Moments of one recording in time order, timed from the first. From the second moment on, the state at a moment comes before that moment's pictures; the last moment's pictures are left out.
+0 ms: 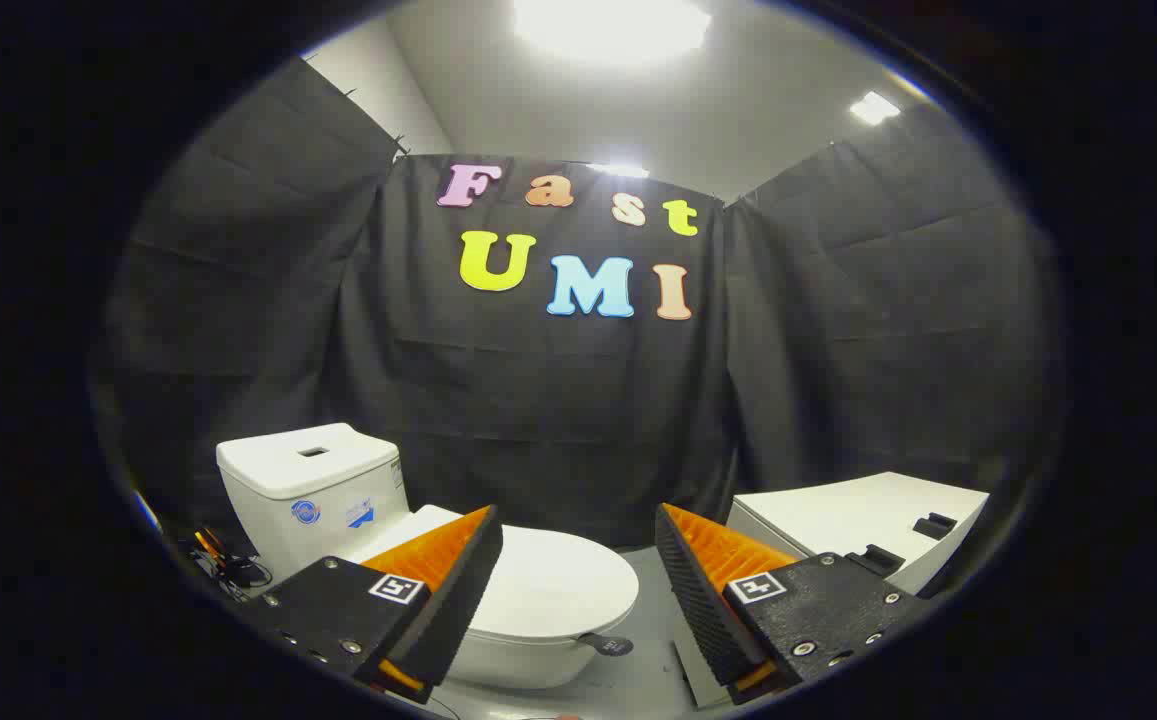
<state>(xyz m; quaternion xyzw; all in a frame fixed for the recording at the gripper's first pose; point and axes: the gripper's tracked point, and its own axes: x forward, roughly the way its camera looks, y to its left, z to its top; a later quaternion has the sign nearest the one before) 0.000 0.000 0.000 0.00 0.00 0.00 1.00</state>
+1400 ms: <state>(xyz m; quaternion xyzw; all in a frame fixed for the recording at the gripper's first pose) 0.050 0.005 -0.039 0.10 0.04 0.00 0.99</state>
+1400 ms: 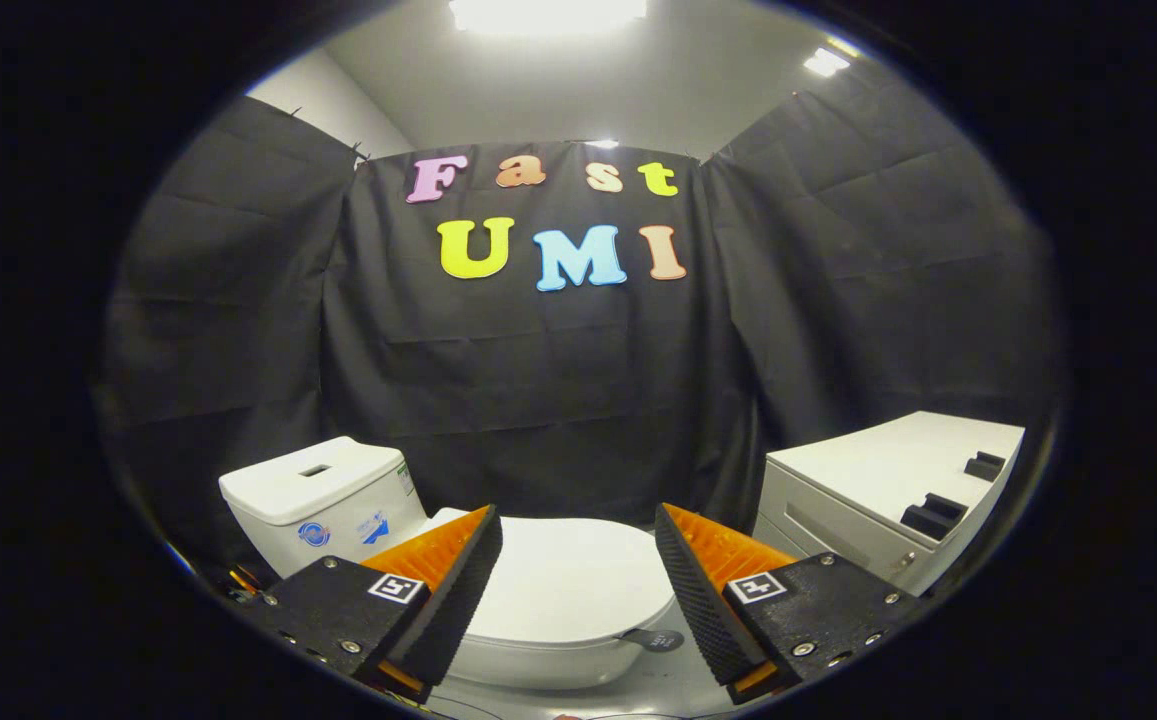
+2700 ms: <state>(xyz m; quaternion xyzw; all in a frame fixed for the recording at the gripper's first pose) 0.096 -0.052 -0.188 0.36 0.11 -0.06 0.93</state>
